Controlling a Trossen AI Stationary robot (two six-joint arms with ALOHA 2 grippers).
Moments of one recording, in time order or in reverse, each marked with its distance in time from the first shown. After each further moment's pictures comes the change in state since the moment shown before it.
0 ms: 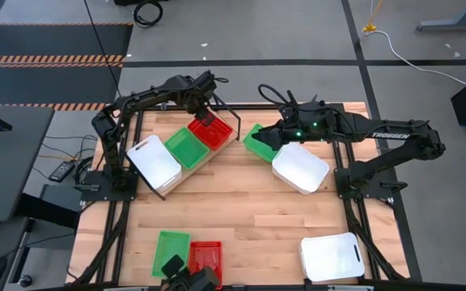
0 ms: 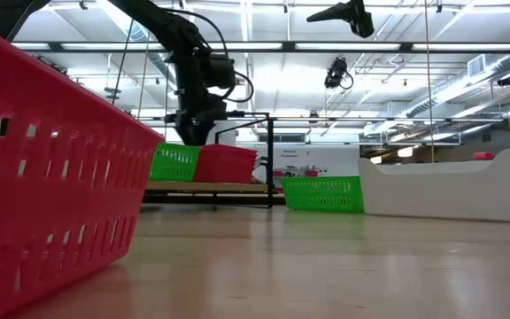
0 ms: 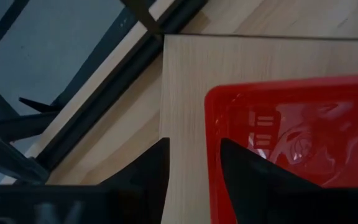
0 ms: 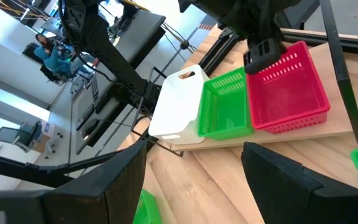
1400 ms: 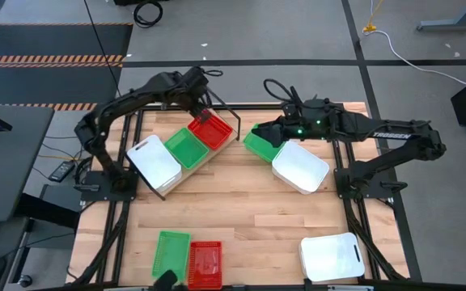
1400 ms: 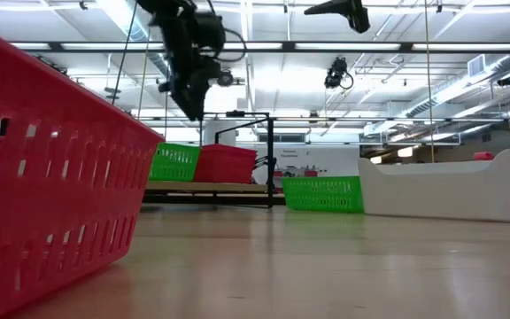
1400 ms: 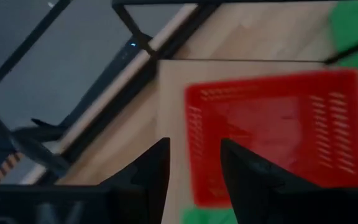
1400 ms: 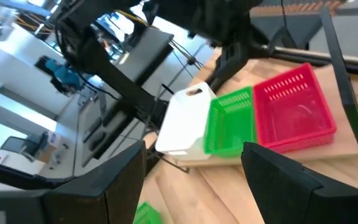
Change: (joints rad) left arm -0.067 -0.194 0.013 -0.064 0.009 -0.021; right arm -0.012 -0.011 0.001 0.059 0.018 -0.029
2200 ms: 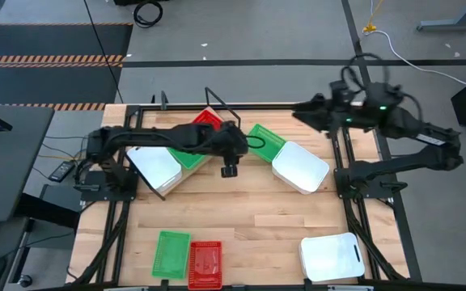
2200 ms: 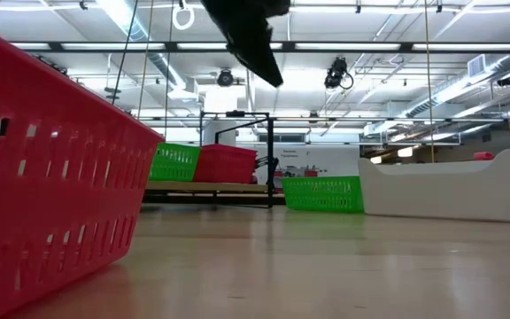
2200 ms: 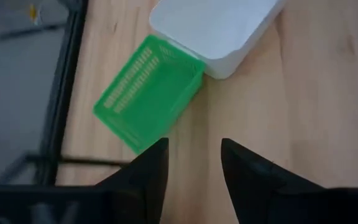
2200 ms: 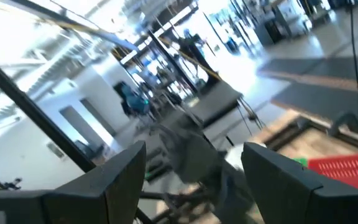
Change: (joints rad) left arm -0.522 0.079 0.000 0.366 -0.041 0.310; right arm -0.062 -0.307 0.000 0.059 -0.181 -0.175
